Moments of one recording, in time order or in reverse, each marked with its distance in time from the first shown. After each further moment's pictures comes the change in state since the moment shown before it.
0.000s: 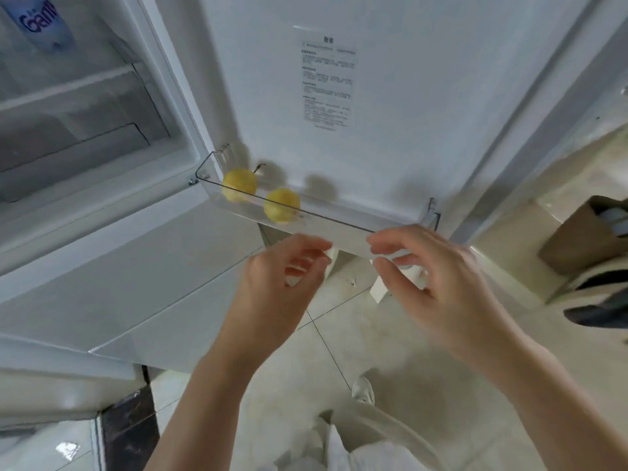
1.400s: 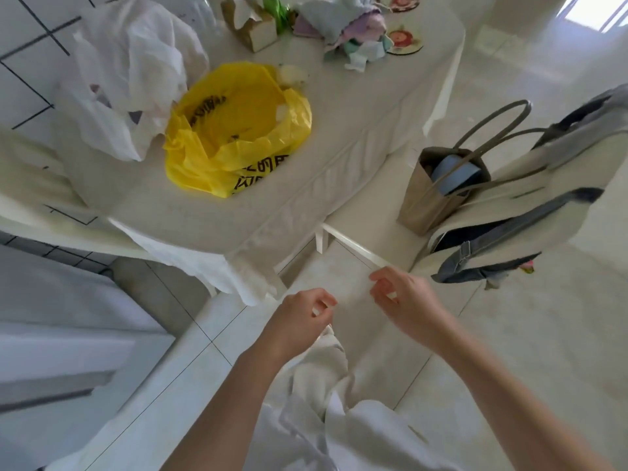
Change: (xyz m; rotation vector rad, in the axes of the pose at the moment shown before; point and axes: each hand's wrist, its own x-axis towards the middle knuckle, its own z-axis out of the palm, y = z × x) left_hand 0.145 0.079 0.517 0.281 -0.724 -0.264; right_hand -0.060 0.459 -0.263 -0.102 -0.192 0.664
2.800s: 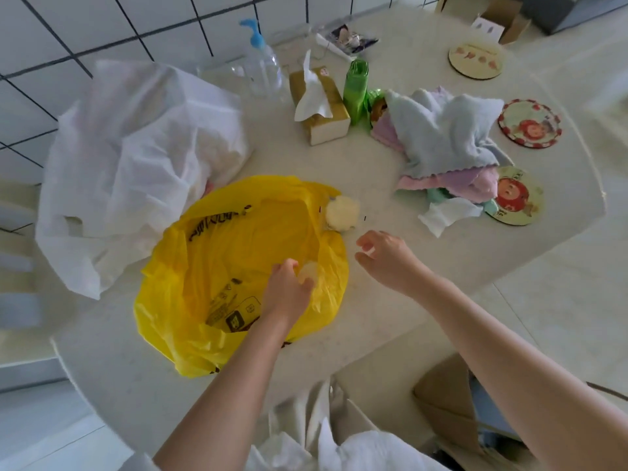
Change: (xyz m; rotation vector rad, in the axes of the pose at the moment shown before) left_hand 0.422 0.064 -0.226 -0.159 0.449 -0.461; right_hand 0.561 -0.093 -0.133 -0.285 -0.278 -0.235
